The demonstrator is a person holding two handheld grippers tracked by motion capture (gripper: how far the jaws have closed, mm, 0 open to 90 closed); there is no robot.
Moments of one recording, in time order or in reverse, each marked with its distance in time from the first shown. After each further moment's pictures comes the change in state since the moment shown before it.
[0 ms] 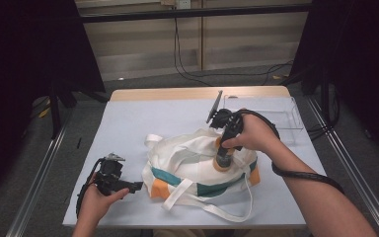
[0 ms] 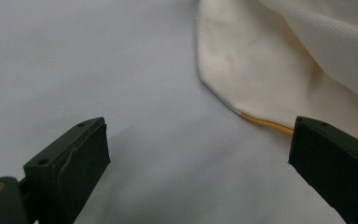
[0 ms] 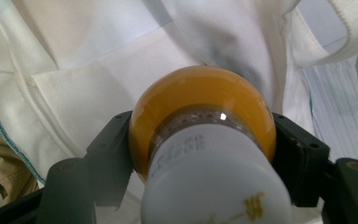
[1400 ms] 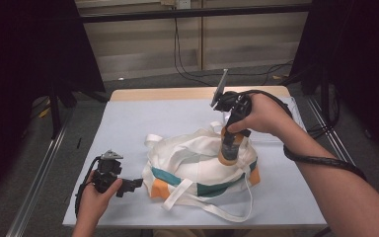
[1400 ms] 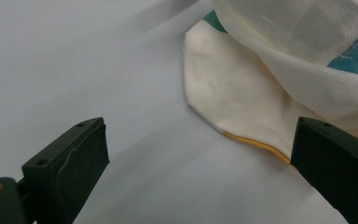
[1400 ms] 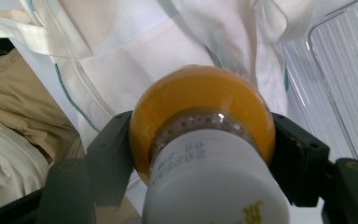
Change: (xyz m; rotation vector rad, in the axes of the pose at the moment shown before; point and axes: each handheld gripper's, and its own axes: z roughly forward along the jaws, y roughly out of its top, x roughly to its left) left arm -0.004 0.005 -0.014 -0.068 -0.020 0.026; right arm -0.002 0.002 -0.064 0.054 0.038 0.044
